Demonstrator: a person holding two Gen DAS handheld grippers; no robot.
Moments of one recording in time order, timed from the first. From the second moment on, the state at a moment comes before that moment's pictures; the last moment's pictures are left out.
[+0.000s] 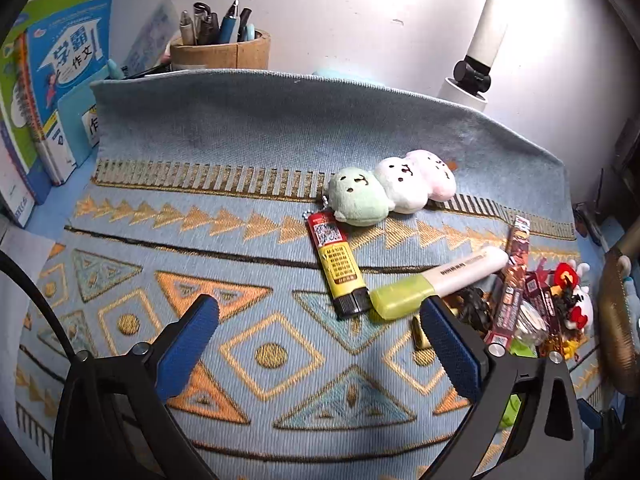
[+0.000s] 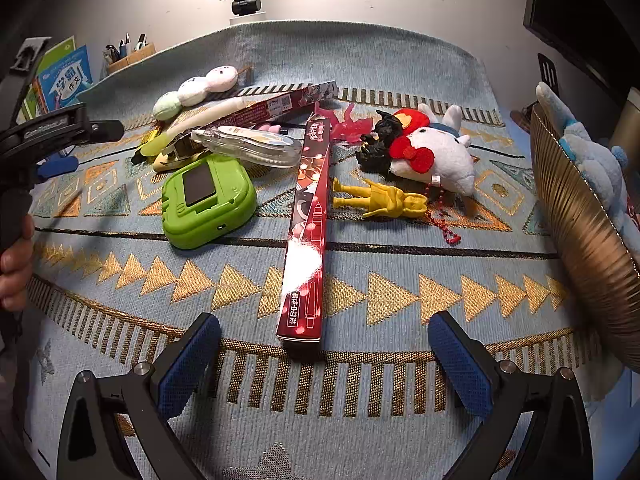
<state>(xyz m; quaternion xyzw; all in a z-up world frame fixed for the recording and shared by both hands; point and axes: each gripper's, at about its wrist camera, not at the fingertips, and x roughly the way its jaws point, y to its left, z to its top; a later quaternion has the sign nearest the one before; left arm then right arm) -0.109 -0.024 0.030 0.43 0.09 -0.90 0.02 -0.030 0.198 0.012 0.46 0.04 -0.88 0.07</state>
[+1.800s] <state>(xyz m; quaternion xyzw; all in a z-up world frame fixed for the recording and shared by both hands) -0.050 -0.058 0.027 0.39 0.10 -0.91 -0.05 -0.002 0.215 0.048 0.42 -0.08 -0.90 0.09</state>
